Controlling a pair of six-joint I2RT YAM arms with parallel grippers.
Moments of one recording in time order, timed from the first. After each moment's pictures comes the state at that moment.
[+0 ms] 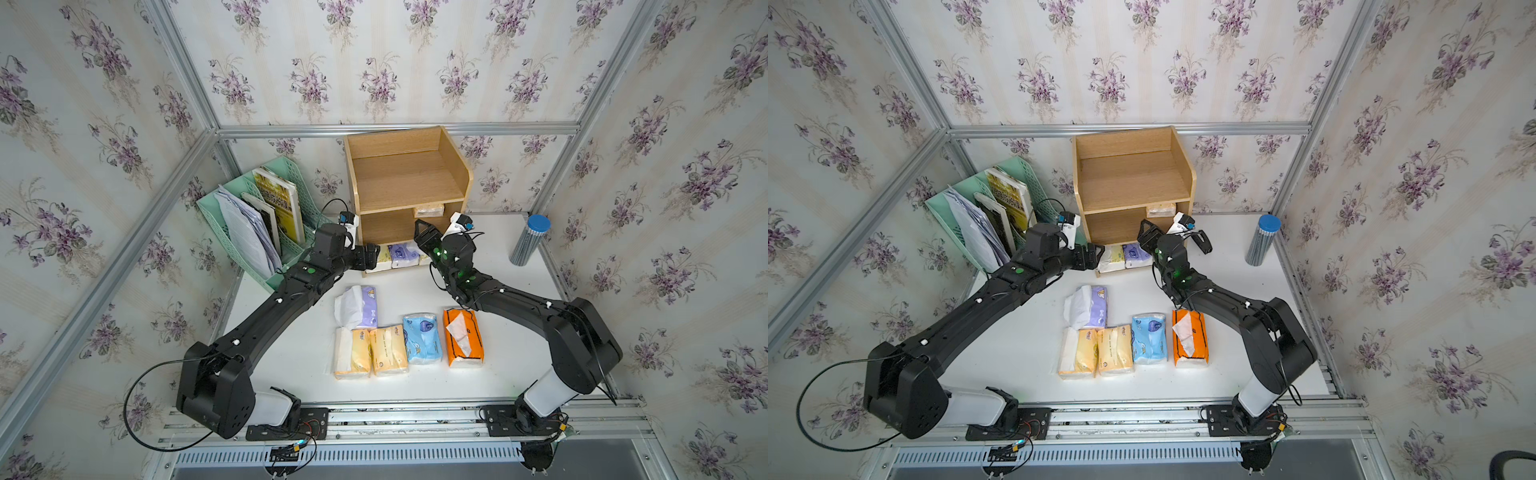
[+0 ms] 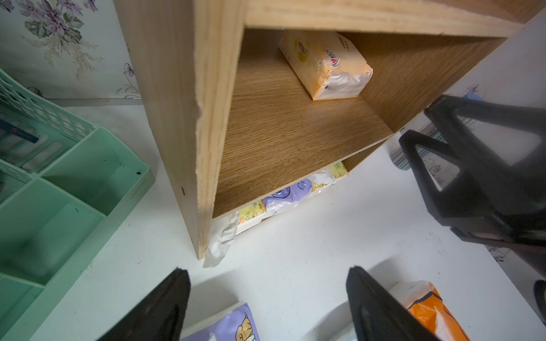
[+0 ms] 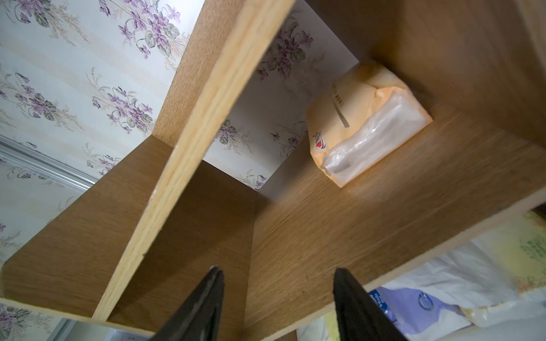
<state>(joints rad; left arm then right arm) -0.41 1.40 1.13 -0.25 0.10 -0.30 0.62 1.66 1.03 0.52 0.30 0.97</state>
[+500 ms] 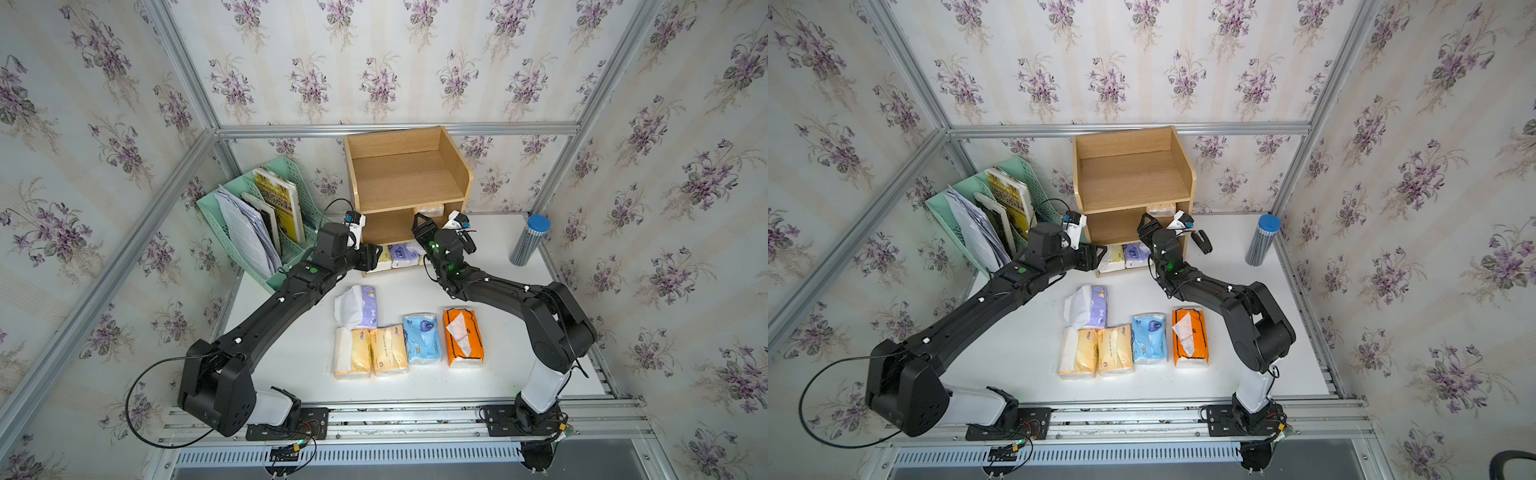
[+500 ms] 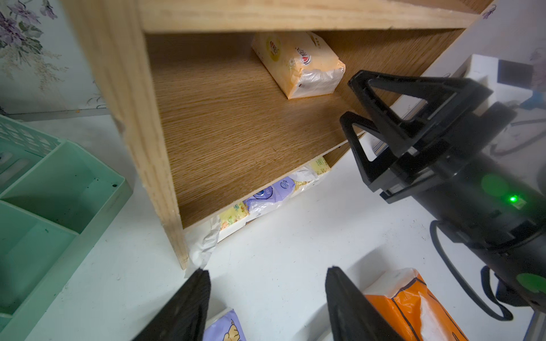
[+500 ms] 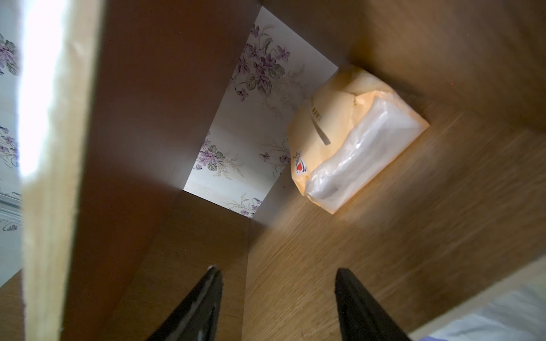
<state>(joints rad) -0.42 1.40 1.13 -0.22 0.15 -0.26 0.61 1.80 1.12 0.60 0.34 1.07</state>
